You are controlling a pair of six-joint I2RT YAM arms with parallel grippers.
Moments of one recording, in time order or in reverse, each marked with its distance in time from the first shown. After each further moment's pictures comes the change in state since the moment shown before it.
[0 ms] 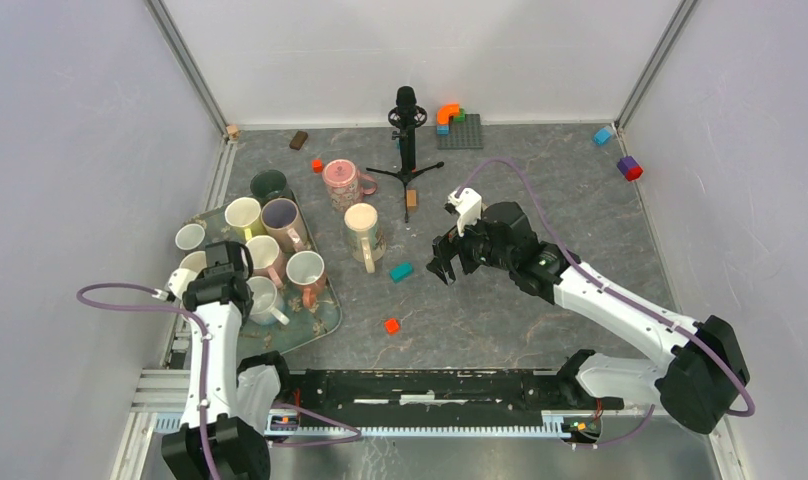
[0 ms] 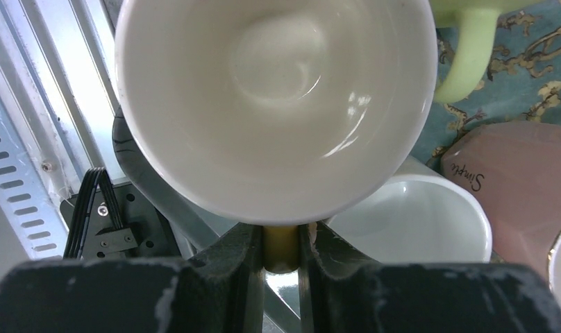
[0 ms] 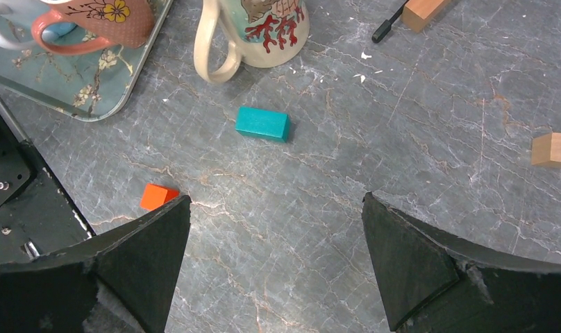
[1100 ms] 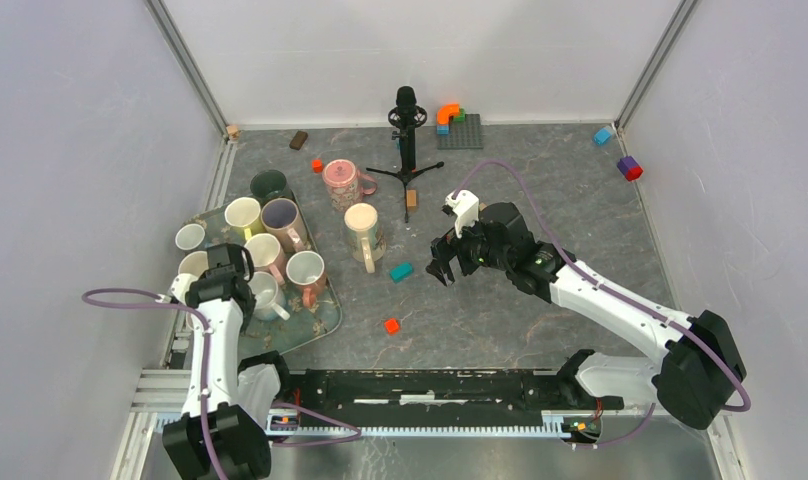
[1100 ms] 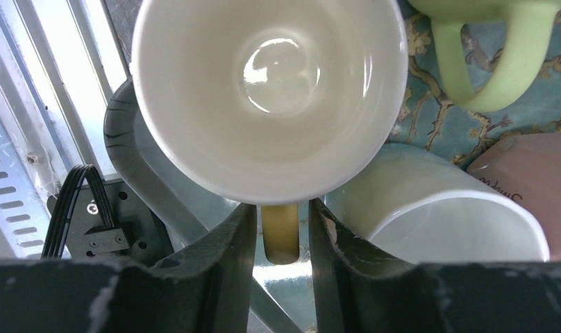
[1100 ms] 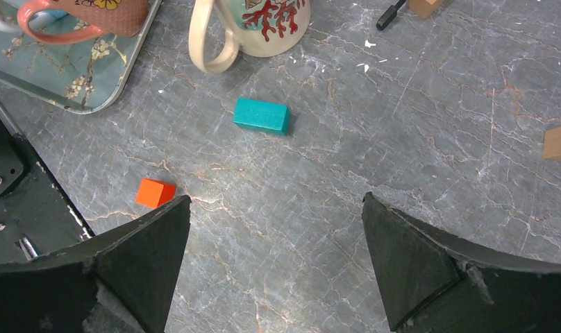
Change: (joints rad) left arm 0.024 0.035 -0.056 0.040 0.023 -0.027; right arm 0.000 0.027 -0.005 0.000 -0.004 0.000
